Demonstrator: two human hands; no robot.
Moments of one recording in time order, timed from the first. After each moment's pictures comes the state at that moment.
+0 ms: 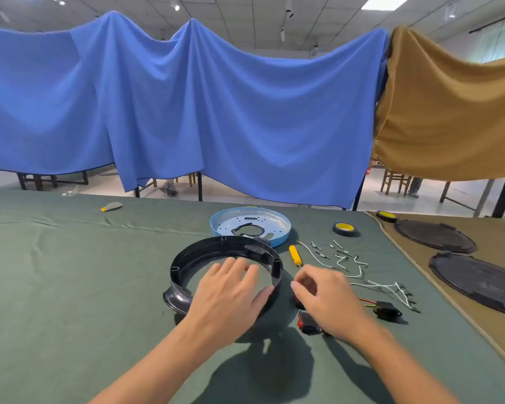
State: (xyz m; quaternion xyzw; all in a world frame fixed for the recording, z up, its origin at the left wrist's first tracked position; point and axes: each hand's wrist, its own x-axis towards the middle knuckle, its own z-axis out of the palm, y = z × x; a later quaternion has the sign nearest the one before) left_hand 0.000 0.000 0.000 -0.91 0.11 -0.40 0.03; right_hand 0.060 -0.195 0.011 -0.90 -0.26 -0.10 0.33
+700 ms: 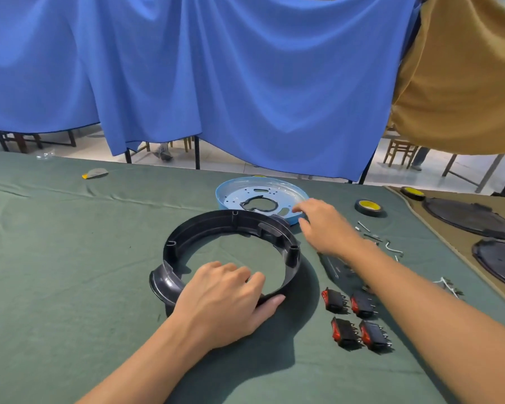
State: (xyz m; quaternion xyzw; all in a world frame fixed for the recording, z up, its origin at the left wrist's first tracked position) left_hand 0.034 0.042 -0.020 -0.92 0.16 -0.35 0.09; right_hand 0.213 -0.130 0.017 -0.94 -0.27 -0.11 0.15
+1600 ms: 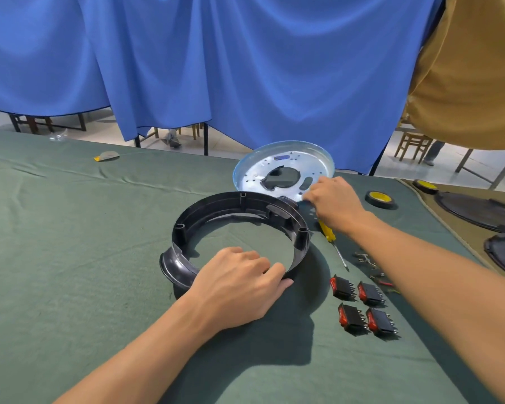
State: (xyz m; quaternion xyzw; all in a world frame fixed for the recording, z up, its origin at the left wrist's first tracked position) left_hand 0.031 0.040 -0.017 -0.91 0.22 -0.35 0.10; right_hand 0.245 -0.127 0.022 -0.89 -0.34 -0.25 -0.14
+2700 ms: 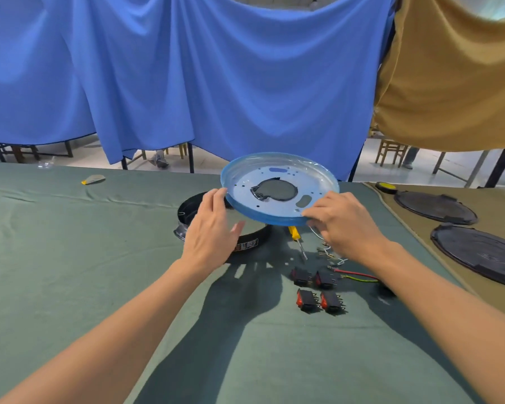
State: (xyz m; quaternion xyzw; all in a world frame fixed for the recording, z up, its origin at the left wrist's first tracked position) left_hand 0.086 0.032 0.004 -0.91 -0.01 -0.35 -0.21; right_hand 0.140 -0.209 0.051 -0.89 -0.37 -0.27 0.06
